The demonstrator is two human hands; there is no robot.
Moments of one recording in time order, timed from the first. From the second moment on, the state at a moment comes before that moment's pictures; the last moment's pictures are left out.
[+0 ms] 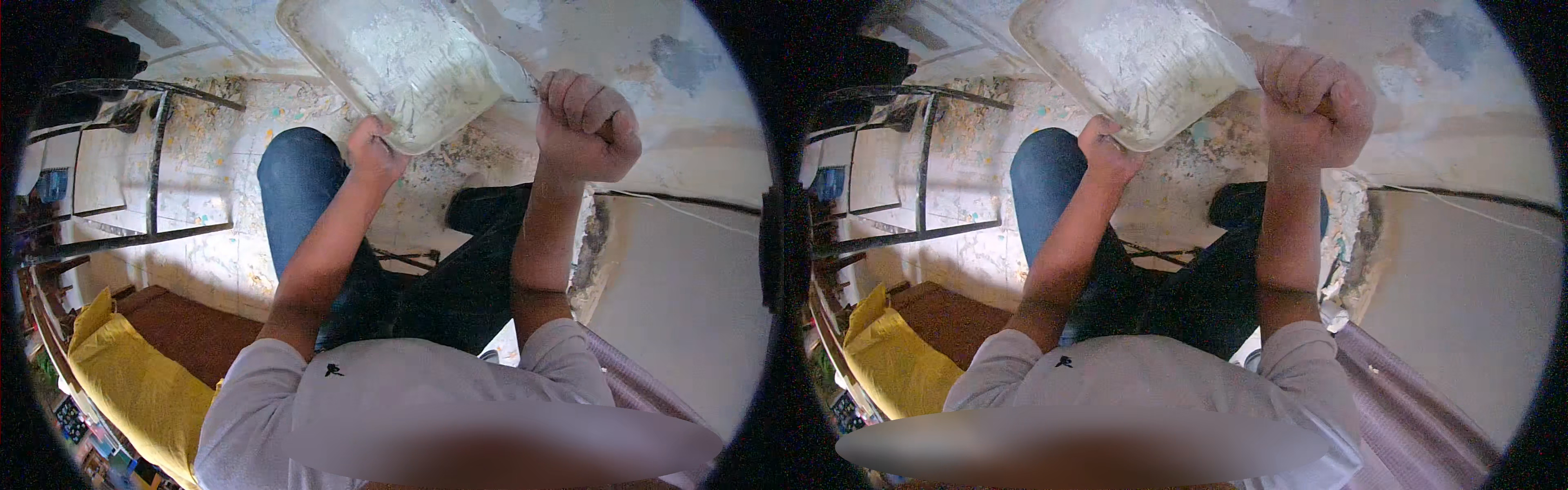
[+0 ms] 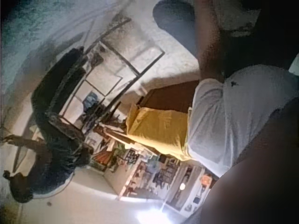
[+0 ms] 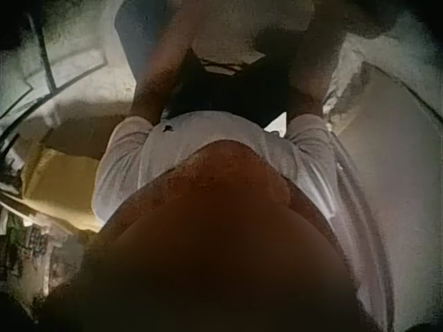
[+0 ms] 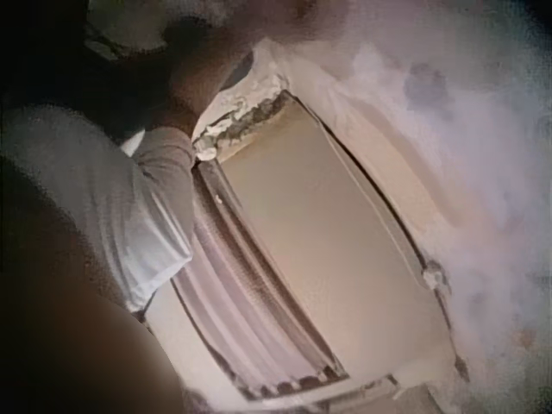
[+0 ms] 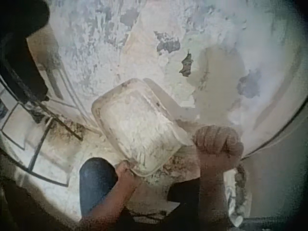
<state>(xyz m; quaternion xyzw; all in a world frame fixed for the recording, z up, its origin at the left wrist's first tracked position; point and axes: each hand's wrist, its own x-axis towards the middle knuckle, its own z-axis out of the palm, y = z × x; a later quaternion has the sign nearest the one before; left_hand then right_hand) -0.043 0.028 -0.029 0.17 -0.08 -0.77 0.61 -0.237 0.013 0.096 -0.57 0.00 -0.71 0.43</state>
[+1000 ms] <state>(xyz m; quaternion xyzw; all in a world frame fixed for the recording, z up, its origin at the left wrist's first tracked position) -0.051 0.035 -0.053 0.32 -0.64 -0.22 0.67 -0.203 -0.015 0.080 -0.70 0.13 -0.66 0.24</state>
